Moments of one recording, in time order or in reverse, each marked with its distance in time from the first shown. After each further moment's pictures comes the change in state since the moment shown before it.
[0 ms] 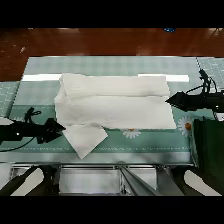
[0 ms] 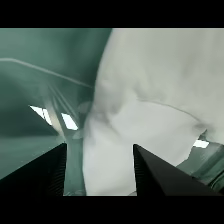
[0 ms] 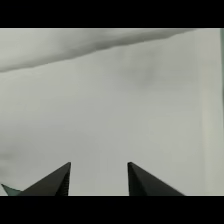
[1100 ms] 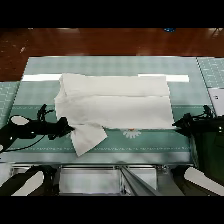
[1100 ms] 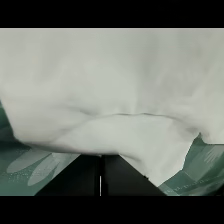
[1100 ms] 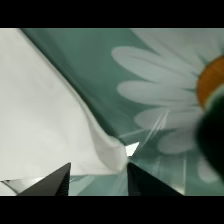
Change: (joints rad) left arm -0.239 -0.021 -0.023 -0.075 0.180 -0.001; right arm -0.312 -0.117 -0.227 -0.084 0.095 0.141
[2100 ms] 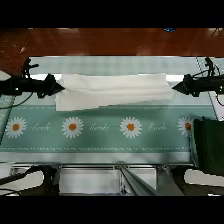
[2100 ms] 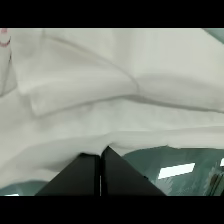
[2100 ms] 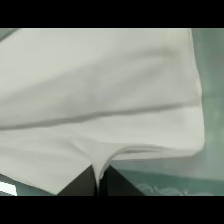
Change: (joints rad) left arm 0.018 -0.320 0.733 -0.011 -0.097 -0.024; right arm 0.255 -0.243 0.615 0.144 -0.032 -0.114
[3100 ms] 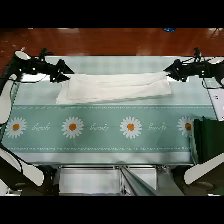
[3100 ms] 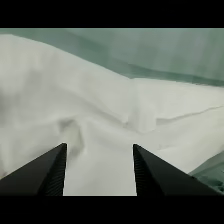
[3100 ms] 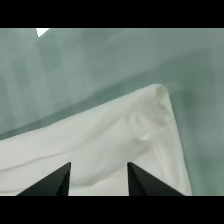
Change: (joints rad) left arm -0.012 -0.539 0.612 0.045 -0.152 -0.095; right arm 0.045 -0.434 0.466 0.054 -0.073 0.119
